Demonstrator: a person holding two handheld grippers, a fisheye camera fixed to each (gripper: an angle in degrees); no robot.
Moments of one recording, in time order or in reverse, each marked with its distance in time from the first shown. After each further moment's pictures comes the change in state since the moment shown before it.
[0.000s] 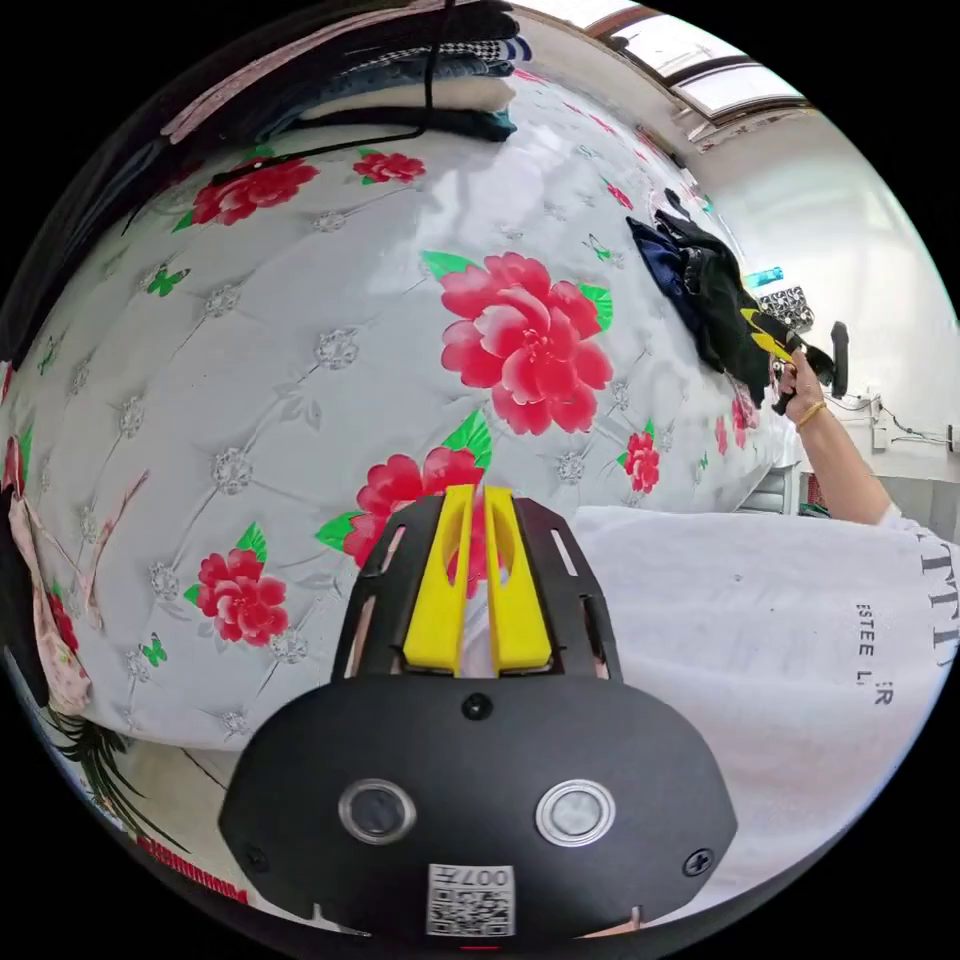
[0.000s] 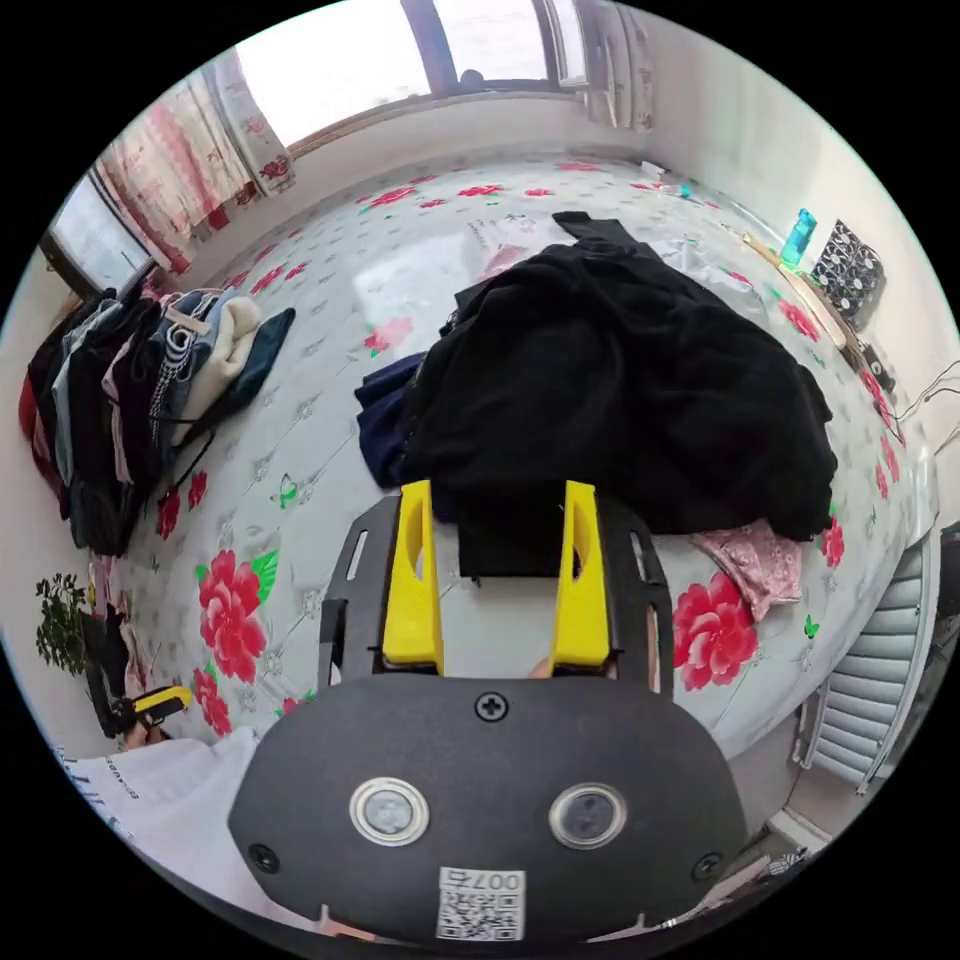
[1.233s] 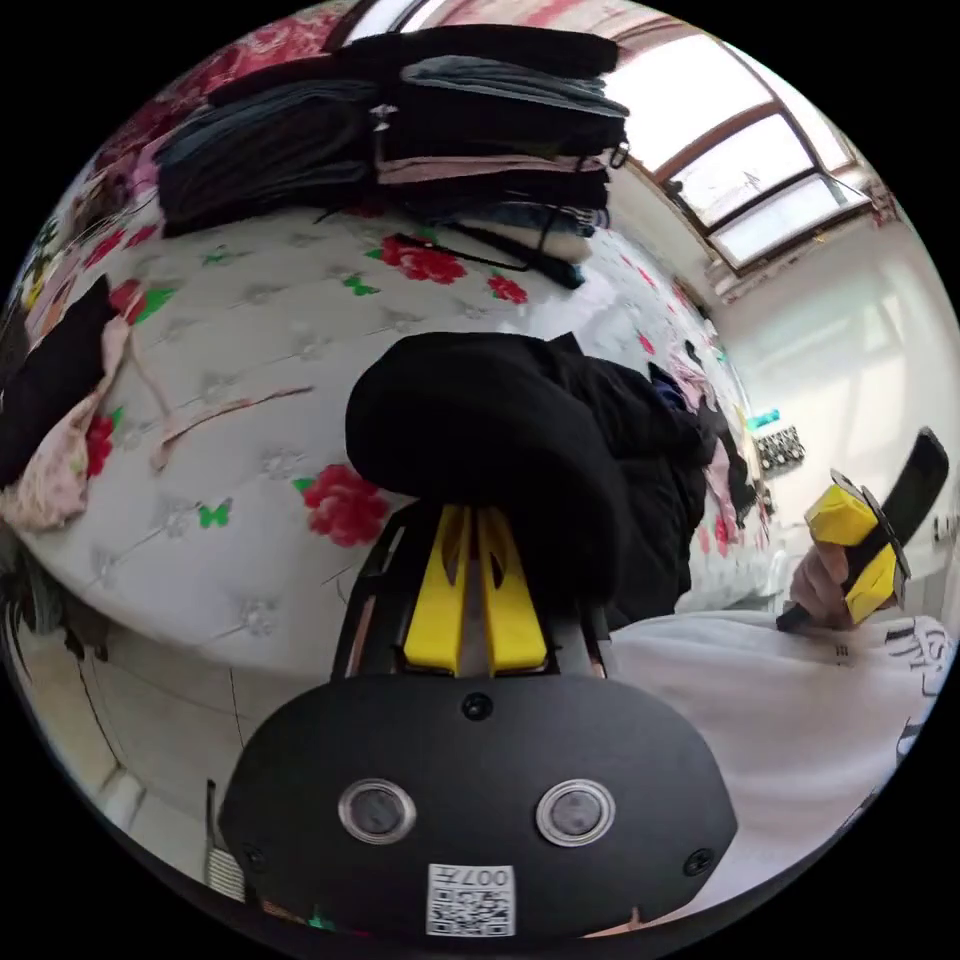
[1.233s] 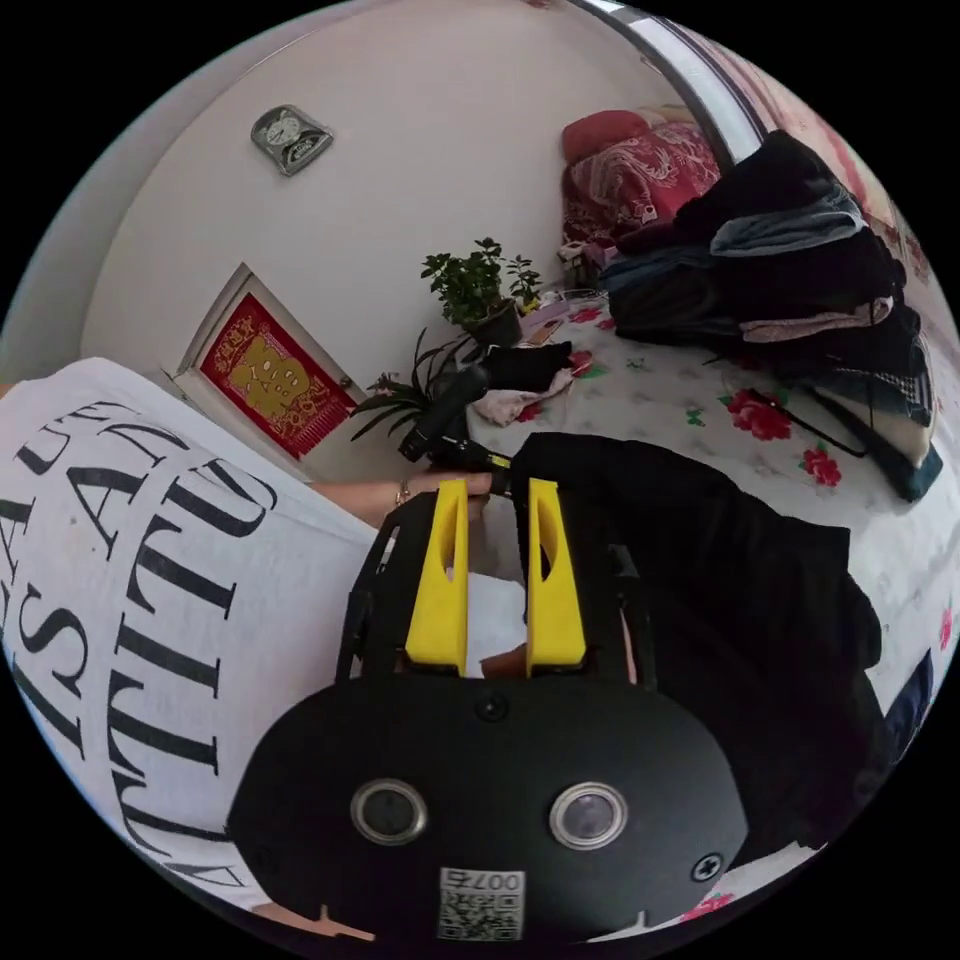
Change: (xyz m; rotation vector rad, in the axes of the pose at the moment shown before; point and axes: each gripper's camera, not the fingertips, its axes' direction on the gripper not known) left arm -0.041 0.231 -0.115 0.371 -0.035 -0.354; right arm -0.404 0.263 -0.169 -0.195 -0.919 -1.183
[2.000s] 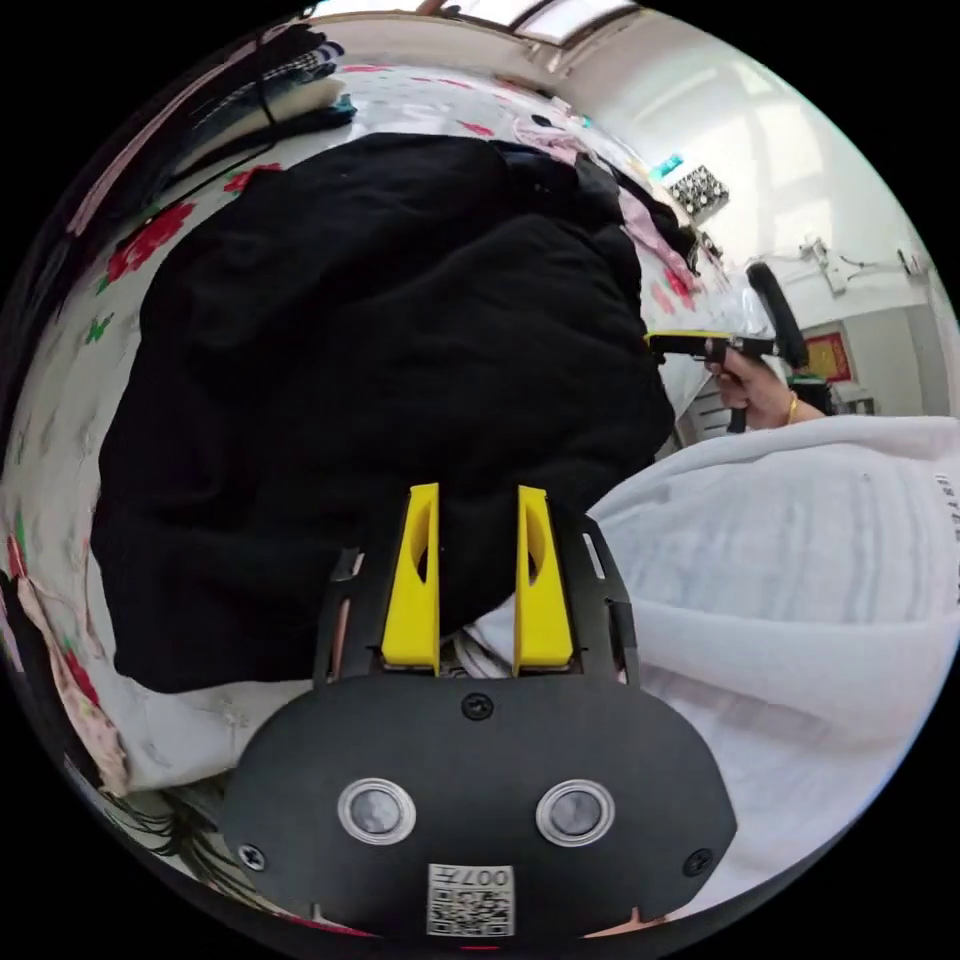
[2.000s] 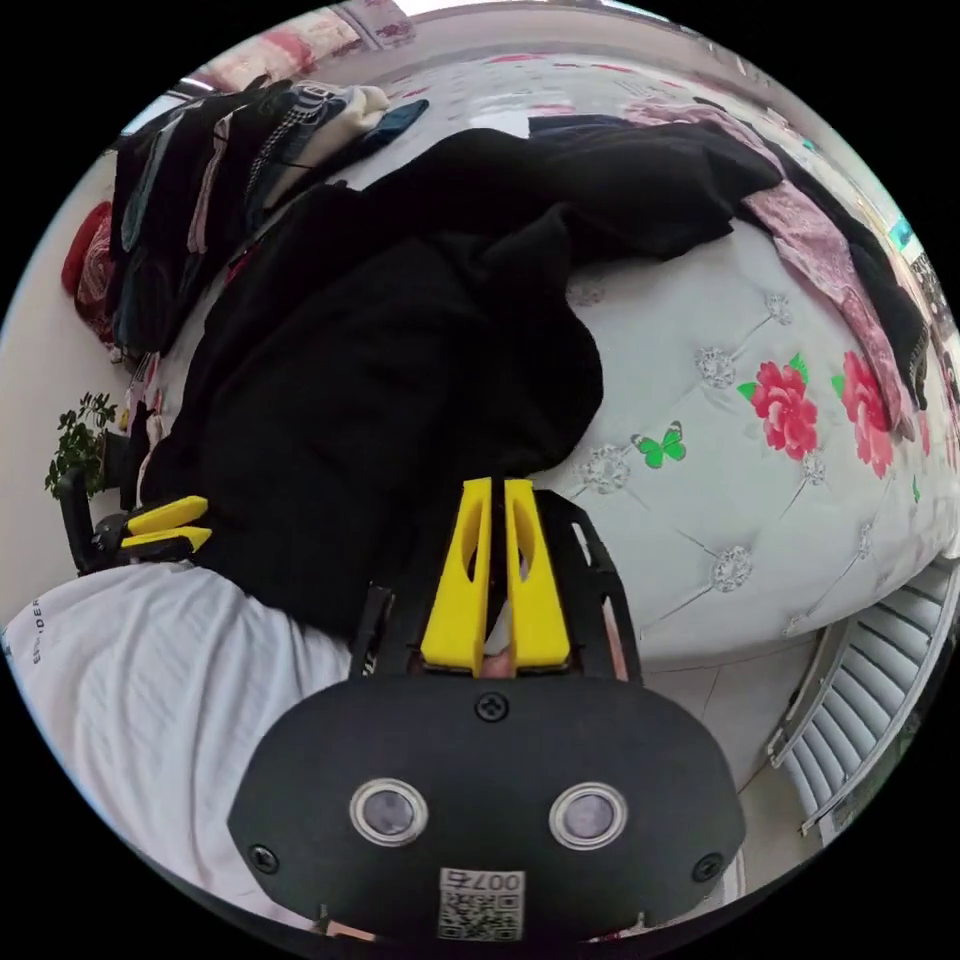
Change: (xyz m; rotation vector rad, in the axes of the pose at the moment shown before) left arm 0.195 0.099 0.106 -0.441 0.037 0.712; right arm 0.143 0.267 -0.041 -0.101 0.535 1.067
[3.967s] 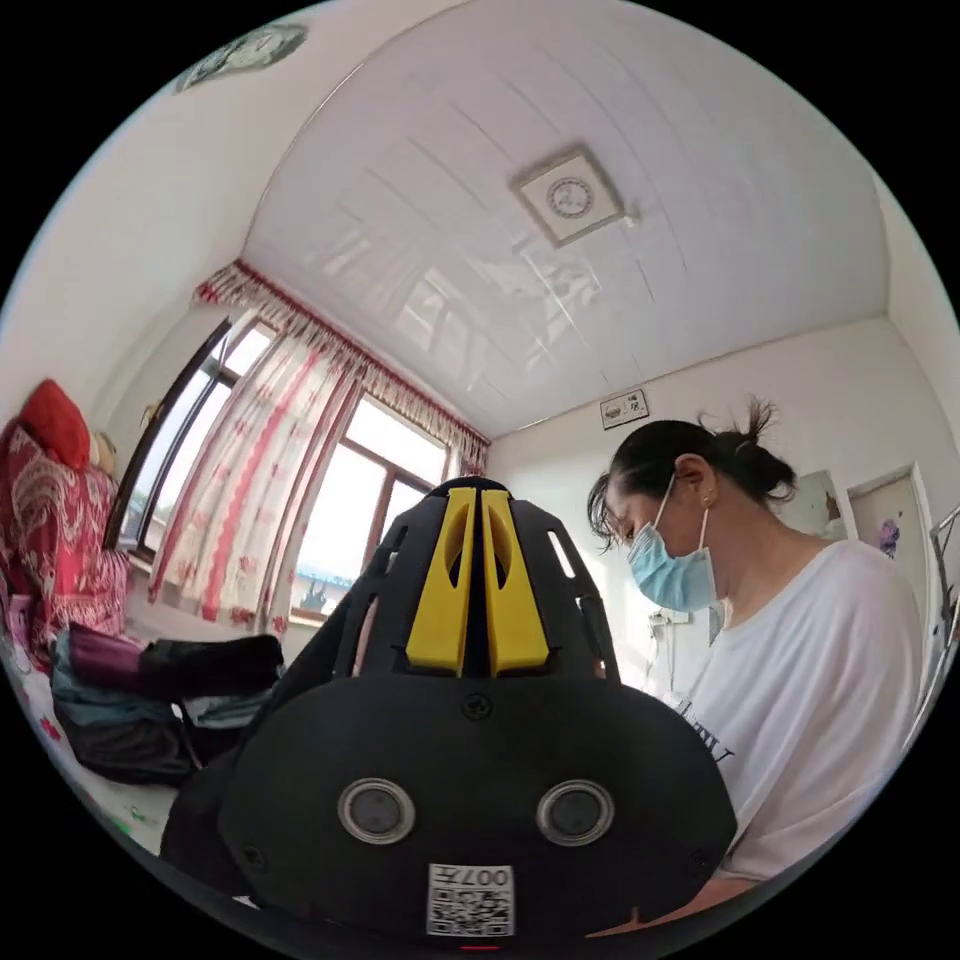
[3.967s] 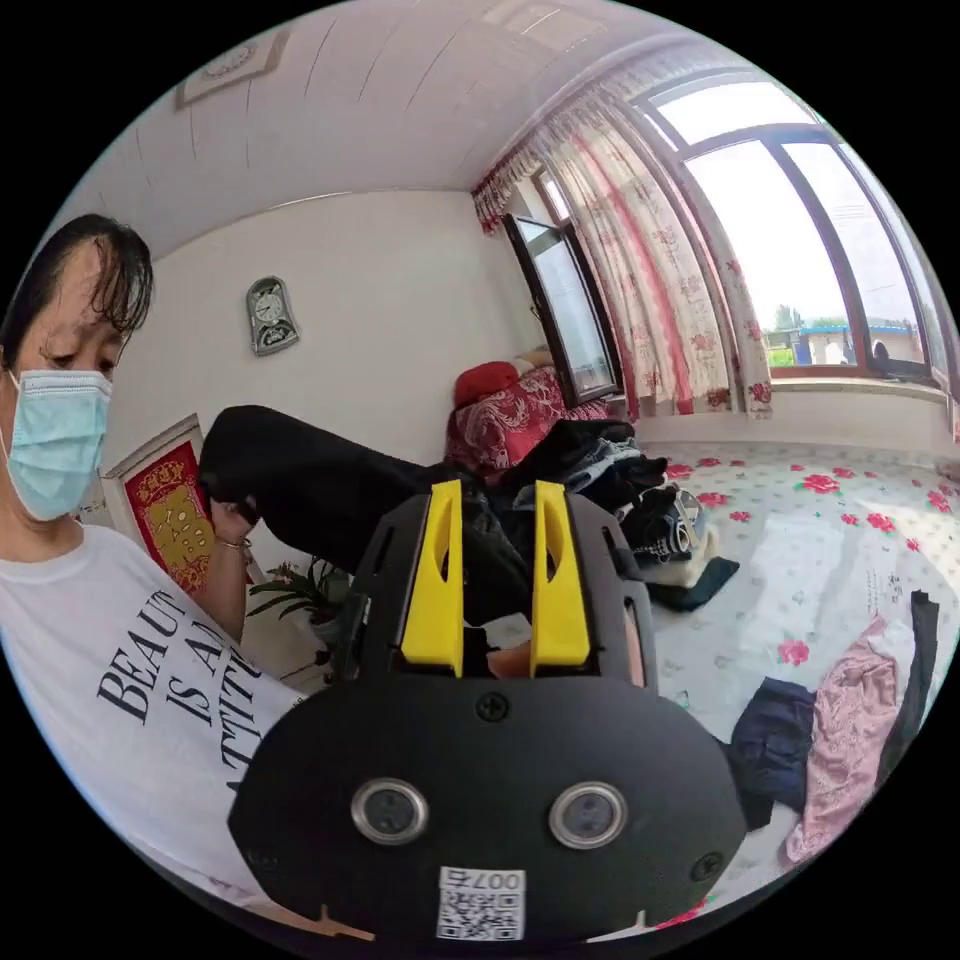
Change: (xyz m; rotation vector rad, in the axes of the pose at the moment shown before) left arm 0.207 0.226 -0.571 1.840 -0.034 0.114; right arm -0.145 -0.095 -0.232 0.702 -0.592 -0.713
